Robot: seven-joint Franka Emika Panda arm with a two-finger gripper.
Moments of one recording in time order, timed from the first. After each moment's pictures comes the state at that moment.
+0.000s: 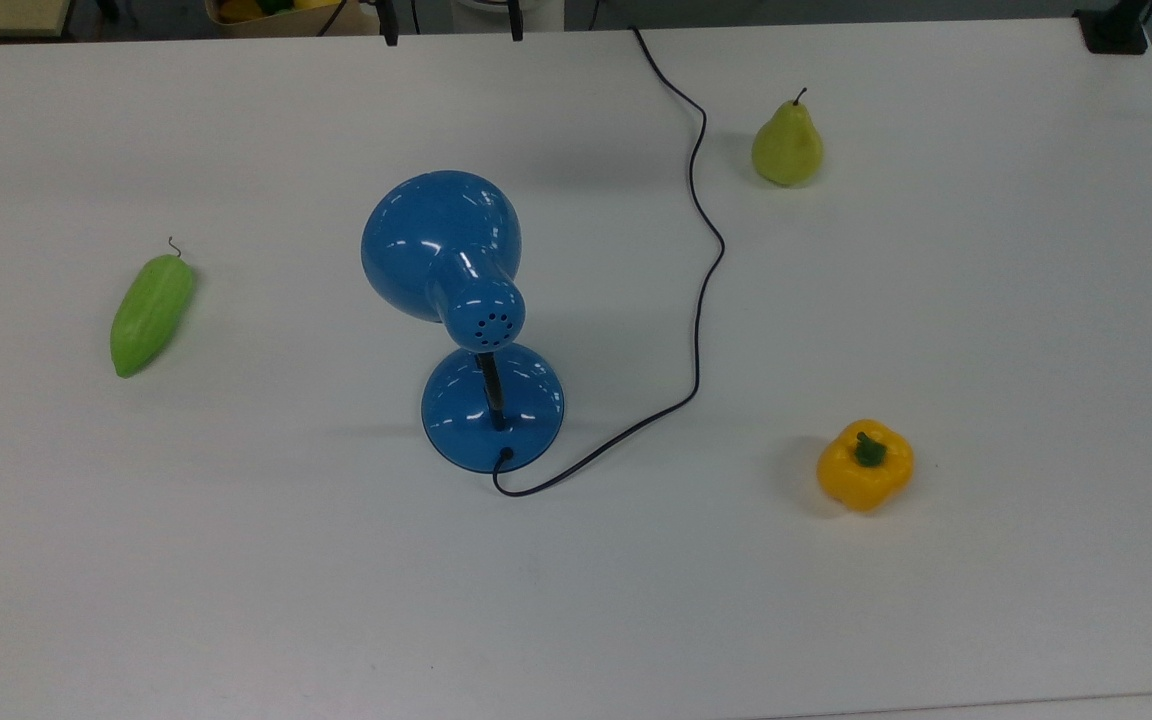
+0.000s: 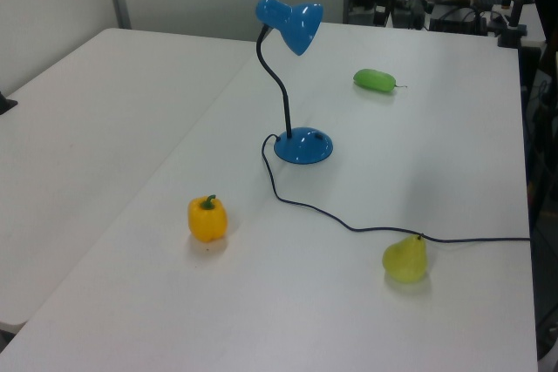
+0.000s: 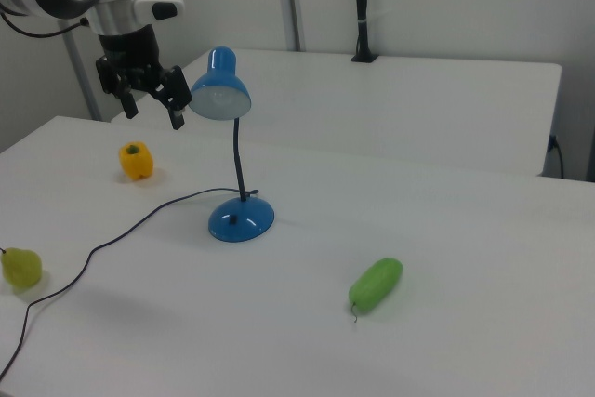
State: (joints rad) arm 0.09 0.00 -0.04 -1.60 0.06 1.71 -0.02
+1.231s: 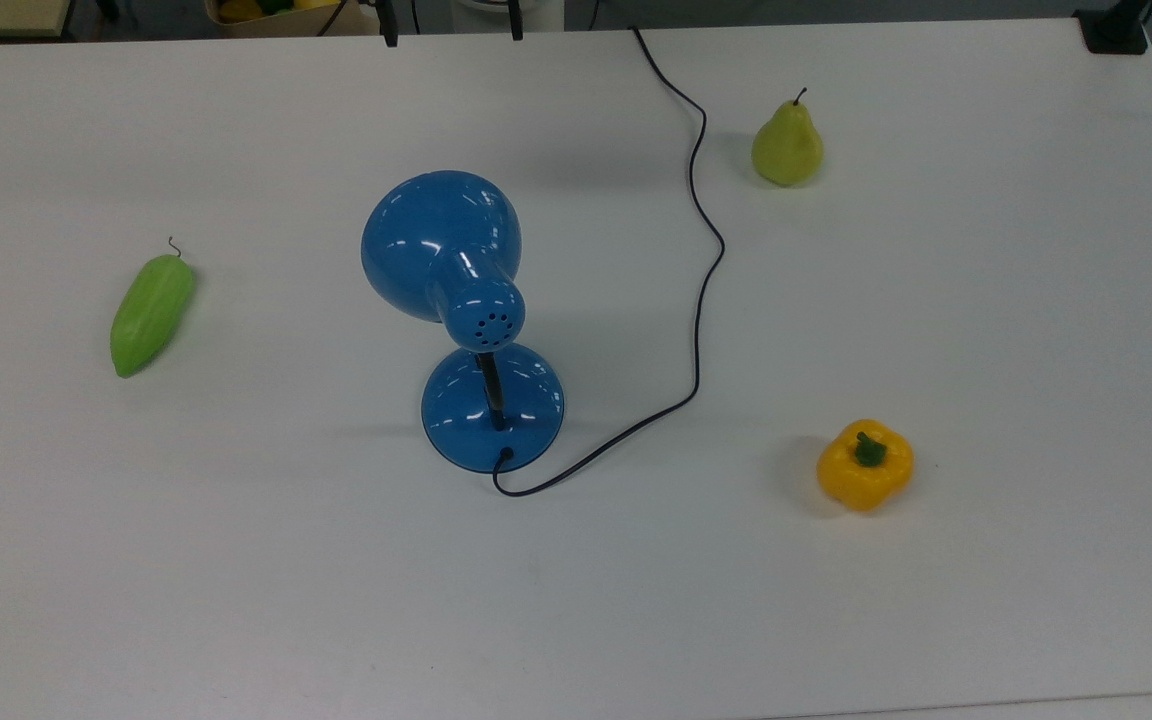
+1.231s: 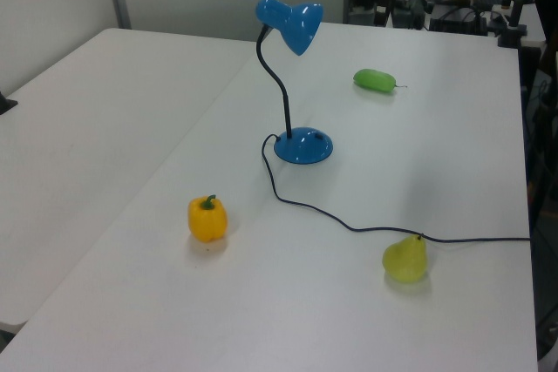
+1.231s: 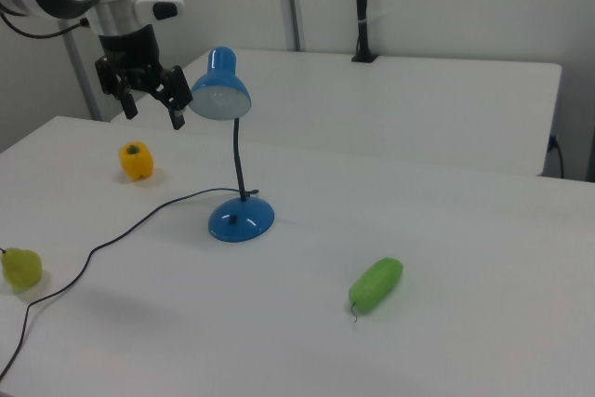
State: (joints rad) arm 0.09 0.00 -0.04 -1.60 0.06 1.71 -0.04
